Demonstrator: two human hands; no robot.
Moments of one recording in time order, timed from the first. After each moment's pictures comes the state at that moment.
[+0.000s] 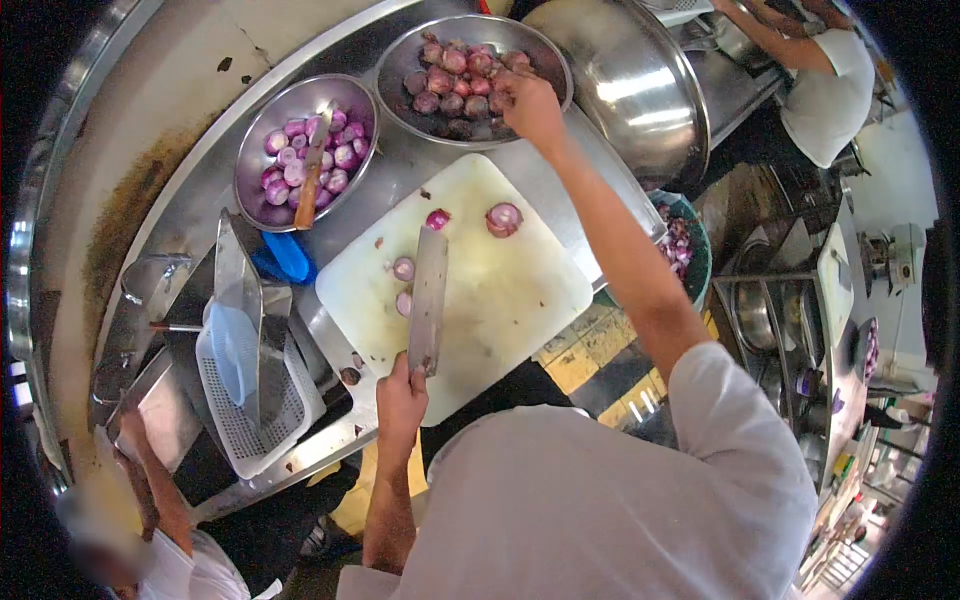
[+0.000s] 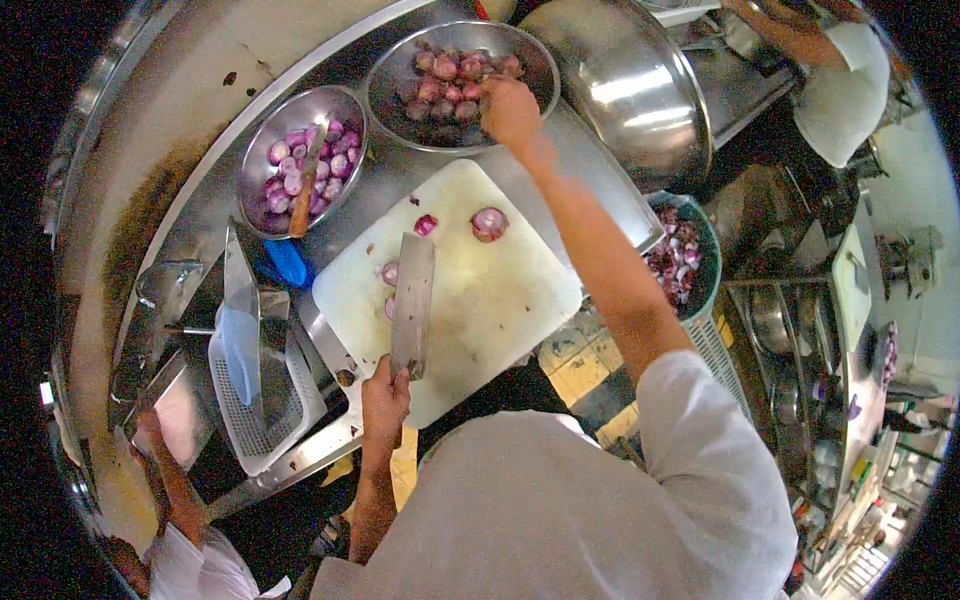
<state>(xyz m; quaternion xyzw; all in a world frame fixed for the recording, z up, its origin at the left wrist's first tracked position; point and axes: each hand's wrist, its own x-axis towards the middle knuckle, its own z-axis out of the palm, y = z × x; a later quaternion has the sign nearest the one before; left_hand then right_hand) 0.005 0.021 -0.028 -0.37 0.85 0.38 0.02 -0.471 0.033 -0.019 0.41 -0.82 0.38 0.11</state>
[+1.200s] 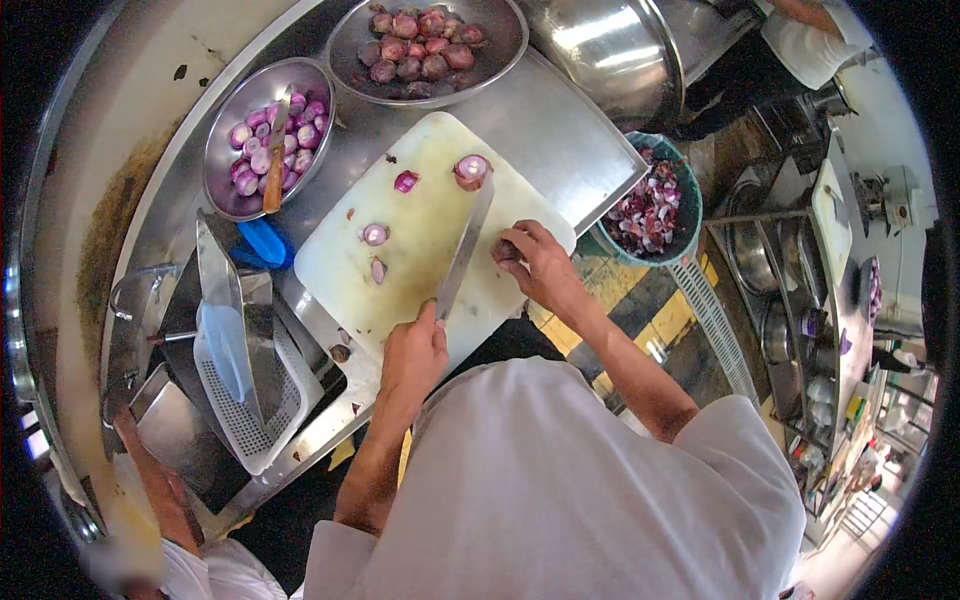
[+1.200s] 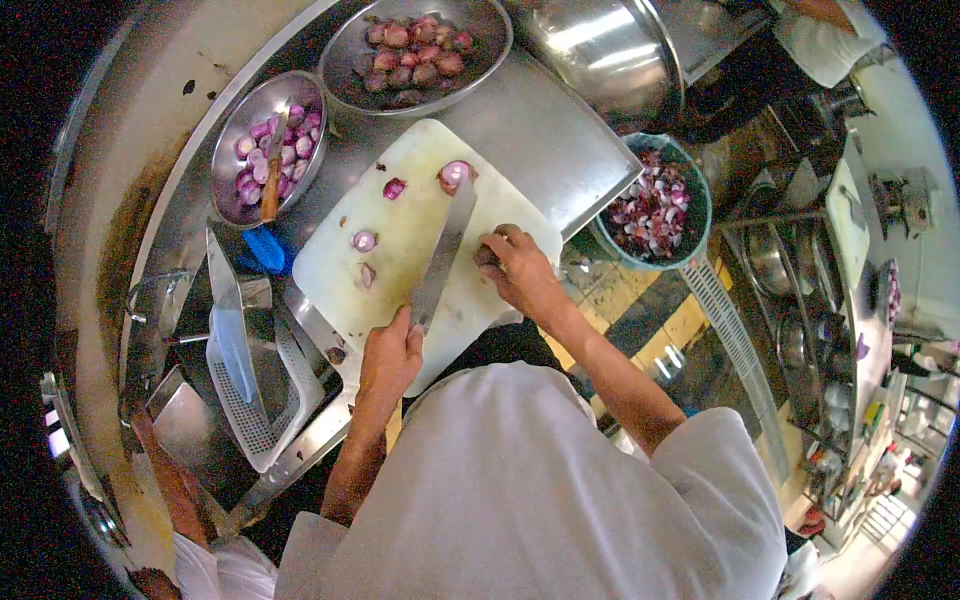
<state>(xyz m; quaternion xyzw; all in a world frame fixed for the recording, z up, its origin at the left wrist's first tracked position) -0.040 0.040 0.006 -0.21 0.91 0.34 0.10 -0.215 0.220 -0.048 0.36 -0.85 0.37 -0.10</state>
